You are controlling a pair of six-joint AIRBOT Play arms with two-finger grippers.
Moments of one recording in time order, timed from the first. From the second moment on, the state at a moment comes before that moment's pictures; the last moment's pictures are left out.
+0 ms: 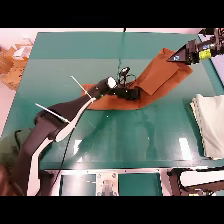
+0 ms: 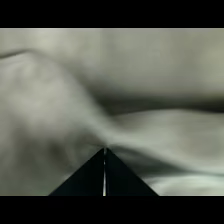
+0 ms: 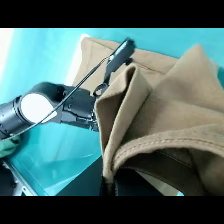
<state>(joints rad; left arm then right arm) -0.64 -2.14 1.91 0.73 -0.77 -1.44 -0.24 -1.56 1.85 -0.69 1.67 1.29</state>
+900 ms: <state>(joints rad) -0.04 -1.81 2.08 1.16 -1.58 -1.17 0.52 -1.80 1.66 -0.66 0.84 1.38</state>
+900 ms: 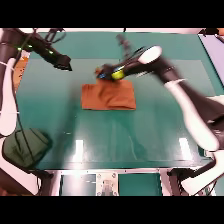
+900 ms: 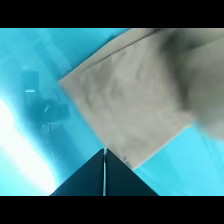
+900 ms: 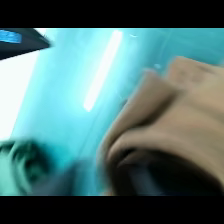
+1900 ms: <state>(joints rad) 0.02 -1.80 2.08 1.17 -1.63 -1.12 0.00 -1.80 1.38 -0.72 1.10 1.40</state>
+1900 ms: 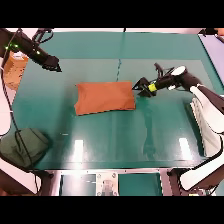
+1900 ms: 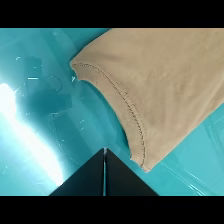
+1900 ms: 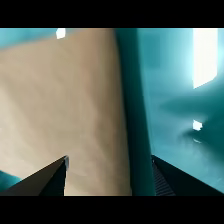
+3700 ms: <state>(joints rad) 0.02 -1.80 2.00 1.17 -1.68 -1.15 -1.22 -1.26 1.58 -1.08 1.64 1.69</state>
